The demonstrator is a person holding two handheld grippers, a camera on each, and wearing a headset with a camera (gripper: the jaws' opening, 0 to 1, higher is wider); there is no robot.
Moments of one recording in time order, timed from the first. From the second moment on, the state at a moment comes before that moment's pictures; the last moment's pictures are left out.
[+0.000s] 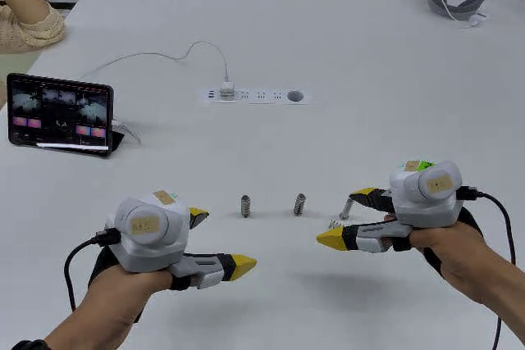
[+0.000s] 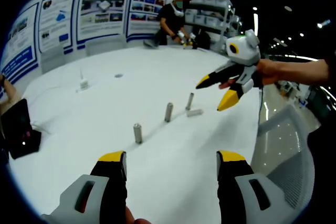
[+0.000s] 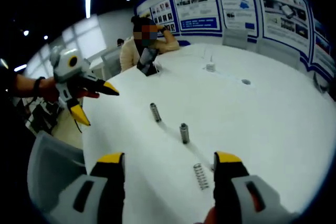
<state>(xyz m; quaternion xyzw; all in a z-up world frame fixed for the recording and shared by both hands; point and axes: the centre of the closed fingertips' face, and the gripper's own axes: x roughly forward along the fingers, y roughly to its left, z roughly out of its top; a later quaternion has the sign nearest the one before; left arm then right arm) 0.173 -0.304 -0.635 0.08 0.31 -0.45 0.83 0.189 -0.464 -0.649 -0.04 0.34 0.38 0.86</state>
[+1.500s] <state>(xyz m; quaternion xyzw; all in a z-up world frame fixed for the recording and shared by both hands) 0.159 -0.379 -0.646 0.11 0.31 -0.53 0.78 0.138 -0.535 -0.650 0.00 0.34 0.30 0.89</state>
